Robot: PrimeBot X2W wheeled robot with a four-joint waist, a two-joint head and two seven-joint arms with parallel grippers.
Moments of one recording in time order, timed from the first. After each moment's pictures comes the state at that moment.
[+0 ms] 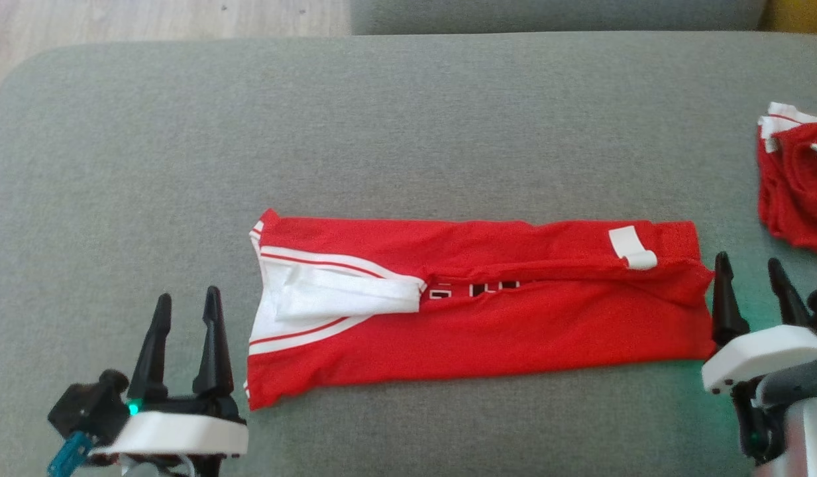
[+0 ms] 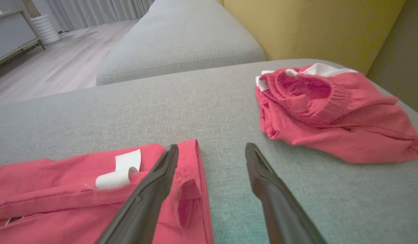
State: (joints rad) left arm 0.00 0.32 -0.36 0.04 -0.71 0.10 -0.25; right arm -0.10 -0.05 -0.24 0.24 0.12 0.13 0.04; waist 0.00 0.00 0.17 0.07
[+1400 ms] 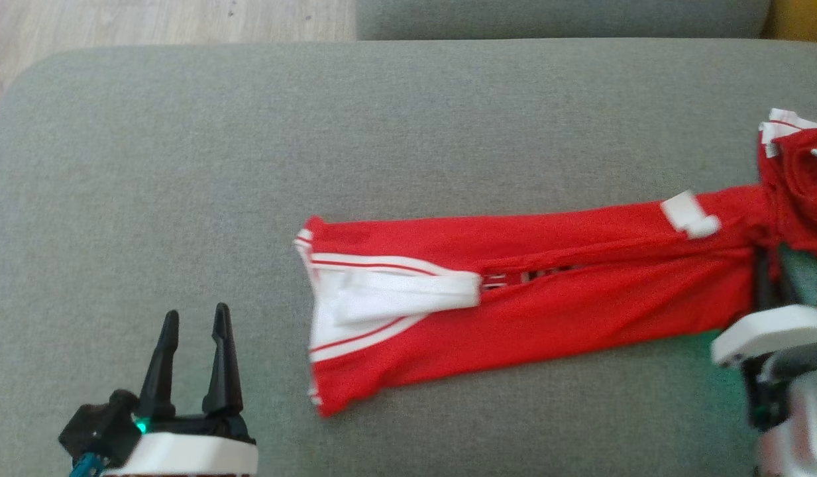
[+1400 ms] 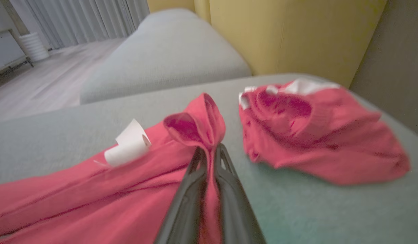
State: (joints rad) left arm 0.06 0.31 -0.36 -0.02 -0.66 0.13 -0.25; right arm -0.24 -0.06 -0.28 0.51 0.08 0.13 -0.11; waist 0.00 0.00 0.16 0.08
